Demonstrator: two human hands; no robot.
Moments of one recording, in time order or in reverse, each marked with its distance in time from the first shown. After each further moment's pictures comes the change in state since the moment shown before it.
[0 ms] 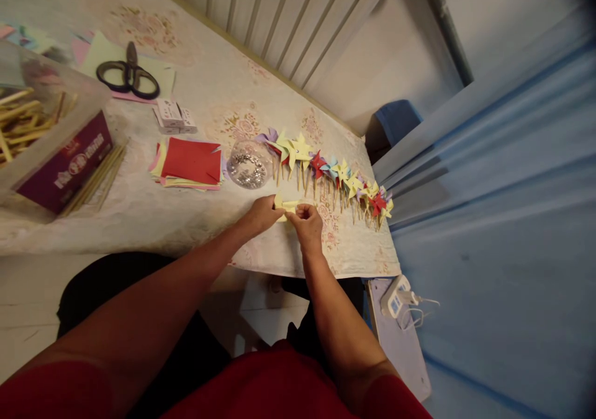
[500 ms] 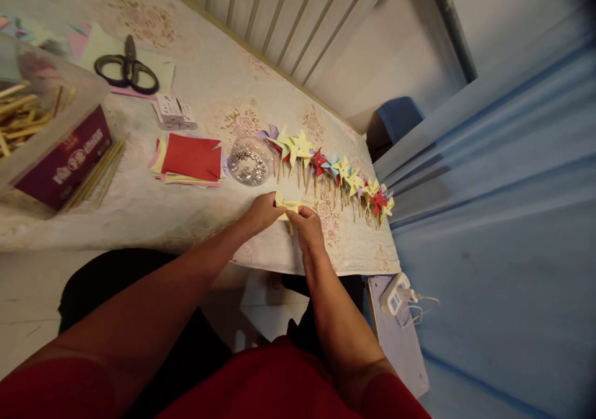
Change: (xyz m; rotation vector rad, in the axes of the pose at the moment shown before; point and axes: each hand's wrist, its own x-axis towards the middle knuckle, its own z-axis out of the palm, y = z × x) left_hand 0.003 -0.006 0.003 -0.054 0.017 0.033; right_hand -0.011 -0.005 0.002 0.312 -0.235 0.206
